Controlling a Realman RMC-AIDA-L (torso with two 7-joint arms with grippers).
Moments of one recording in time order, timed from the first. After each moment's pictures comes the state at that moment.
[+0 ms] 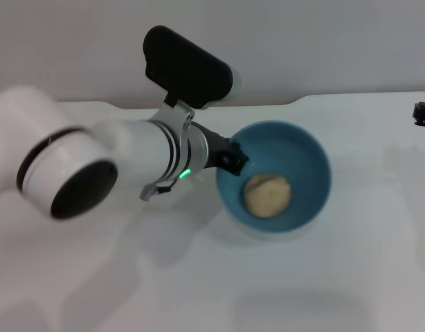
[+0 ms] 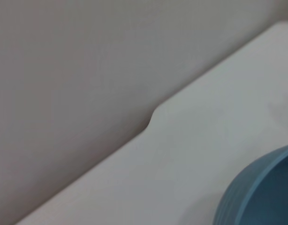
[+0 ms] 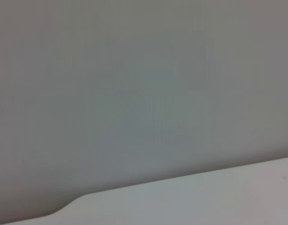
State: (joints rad) left arm -0.62 -2.07 2.06 1.24 -0.35 -0.66 -0.07; right arm 0.19 2.09 -1.73 -1.56 -0.21 0.82 0.65
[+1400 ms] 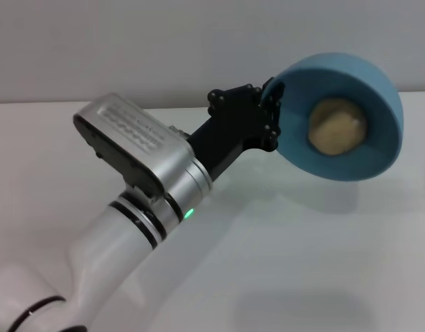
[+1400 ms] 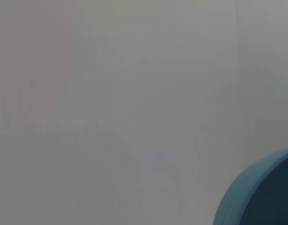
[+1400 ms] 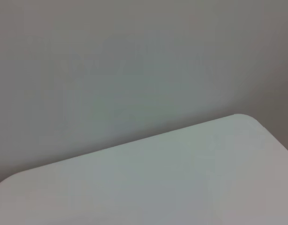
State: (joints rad) left arm -0.43 -2.08 2.42 0.89 -0.58 0.72 0.09; right arm 0.08 2.09 -1.63 -1.62 -0.14 0.88 0.57
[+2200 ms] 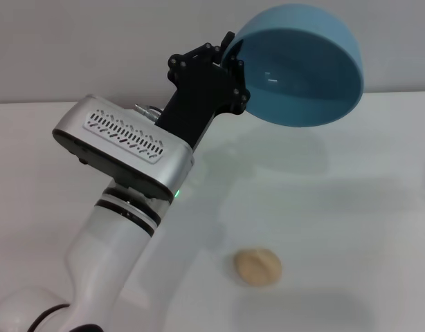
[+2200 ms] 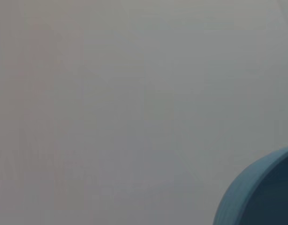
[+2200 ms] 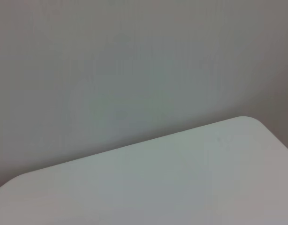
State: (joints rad) left arm -0.51 -2.08 2.61 0.86 -1.11 1.00 0.62; right arm 0.08 2.09 -1.64 -1.62 -0.14 0.87 0.57
